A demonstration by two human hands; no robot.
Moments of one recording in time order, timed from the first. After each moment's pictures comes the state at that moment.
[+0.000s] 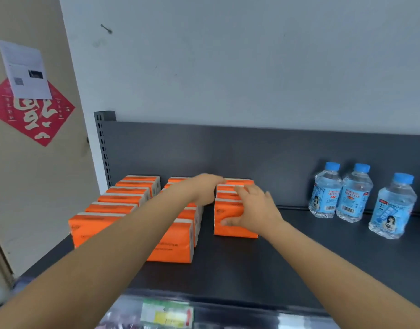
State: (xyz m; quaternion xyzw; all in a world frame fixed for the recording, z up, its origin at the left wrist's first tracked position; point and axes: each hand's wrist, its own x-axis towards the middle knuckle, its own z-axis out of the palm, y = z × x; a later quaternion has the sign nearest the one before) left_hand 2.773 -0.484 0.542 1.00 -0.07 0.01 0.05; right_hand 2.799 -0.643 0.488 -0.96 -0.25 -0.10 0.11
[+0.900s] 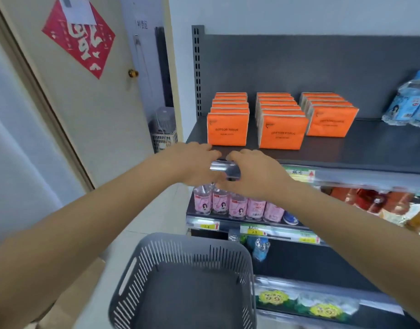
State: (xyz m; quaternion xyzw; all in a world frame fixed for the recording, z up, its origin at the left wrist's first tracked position) left_hand 2.462 -0.282 0.481 0.99 -0.06 -0.06 -0.08; right_hand 2.503 -0.442 0.452 -0.92 -0.37 -0.07 0.08
